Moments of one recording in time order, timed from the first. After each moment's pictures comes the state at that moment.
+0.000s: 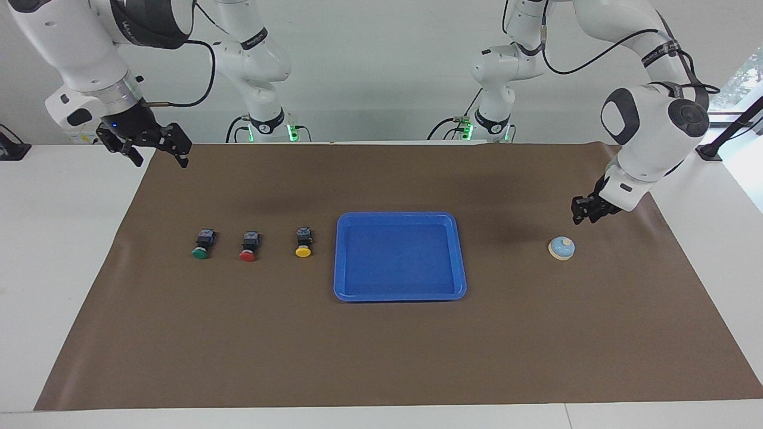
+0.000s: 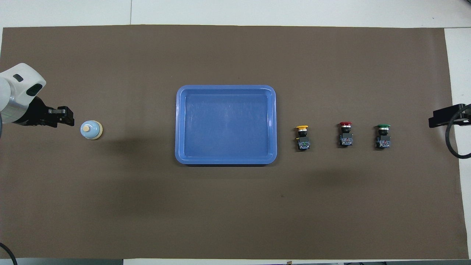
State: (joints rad) left arm 0.09 0.08 -0.06 -1.89 0.01 1.90 0.02; right arm -0.21 -0.06 0.08 -1.70 0.00 1.59 -0.06
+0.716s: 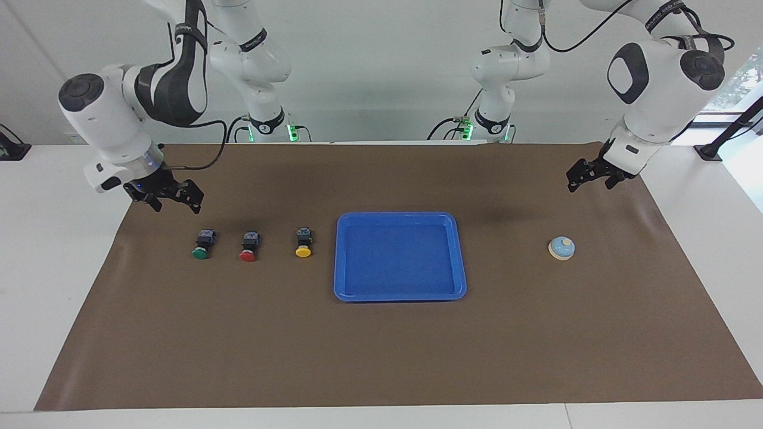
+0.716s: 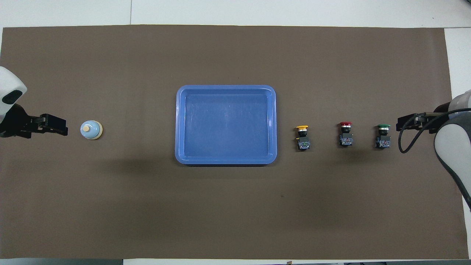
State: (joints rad) left arm 0.08 -0.03 -0.06 -1.86 0.01 1.73 0.02; right arm -0.26 0.01 0.08 -2.06 0.00 2.02 -0.08
